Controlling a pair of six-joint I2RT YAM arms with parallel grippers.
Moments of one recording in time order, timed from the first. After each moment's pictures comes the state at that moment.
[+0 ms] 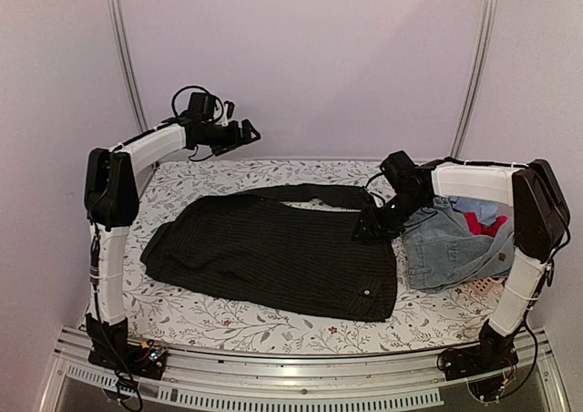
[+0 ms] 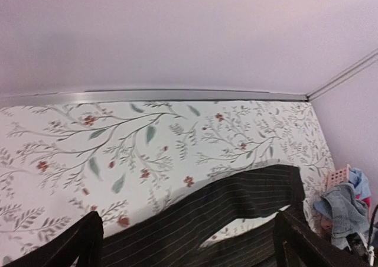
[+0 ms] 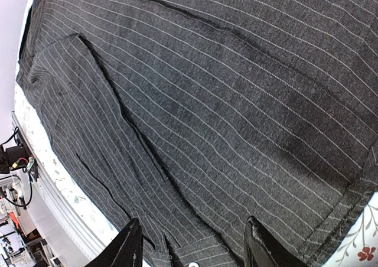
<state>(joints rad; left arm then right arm) -0.34 2.31 2.10 -0.35 0.35 -0.41 0.50 1.79 1.27 -0.67 -0.46 0.26</state>
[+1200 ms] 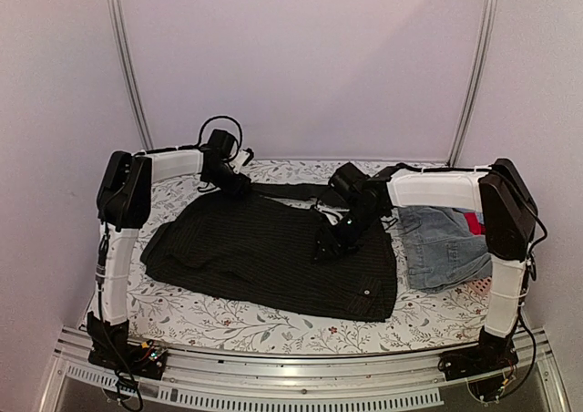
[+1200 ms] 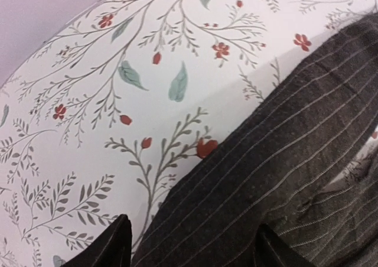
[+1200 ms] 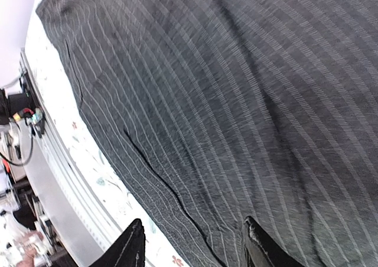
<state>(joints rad) -0.35 2.35 1.87 -0.46 0.01 0.21 0.75 1.97 1.46 -0.72 -0.51 0.27</state>
